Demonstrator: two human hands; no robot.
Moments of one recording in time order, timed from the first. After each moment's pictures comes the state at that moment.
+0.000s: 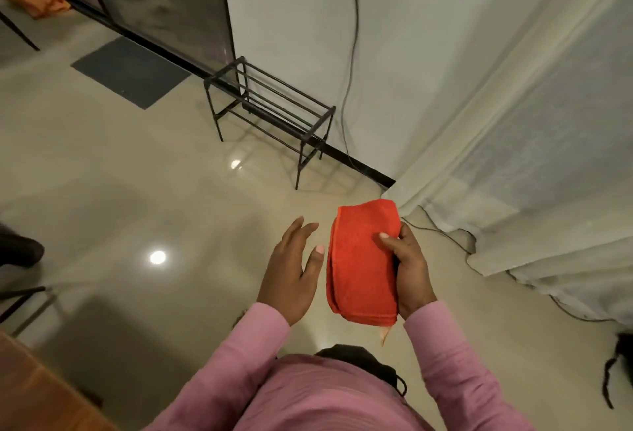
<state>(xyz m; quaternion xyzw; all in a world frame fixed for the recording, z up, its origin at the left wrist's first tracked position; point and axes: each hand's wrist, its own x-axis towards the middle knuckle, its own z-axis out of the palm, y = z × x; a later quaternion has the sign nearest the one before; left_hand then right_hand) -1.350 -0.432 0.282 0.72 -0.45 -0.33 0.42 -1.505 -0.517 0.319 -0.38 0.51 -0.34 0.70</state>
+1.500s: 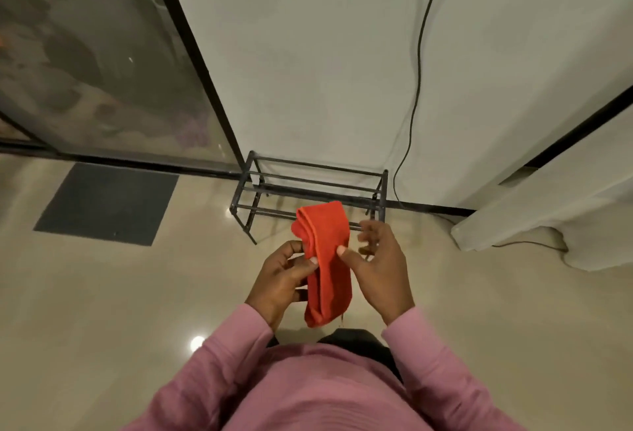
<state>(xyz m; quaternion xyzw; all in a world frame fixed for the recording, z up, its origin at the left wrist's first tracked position) -0.835 -0.806 0.286 0.57 -0.29 -0.67 0.37 -0.994 -0.823 0.290 -0.47 0.68 -0.35 0.43</state>
